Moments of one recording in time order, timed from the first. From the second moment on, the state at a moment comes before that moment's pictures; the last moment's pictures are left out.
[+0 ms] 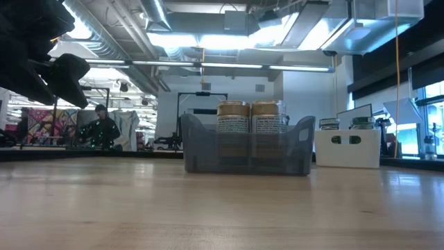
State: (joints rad) left arm -0.58 0.84 0.38 -0.39 -0.47 -0.33; right arm 0.88 1.75 1.07 -1.07 -0.29 1.61
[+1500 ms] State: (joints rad) left arm -0.58 0.84 0.38 -0.39 -0.47 -0.33; right arm 0.82 1.83 1.12 -1.07 -0.25 1.47
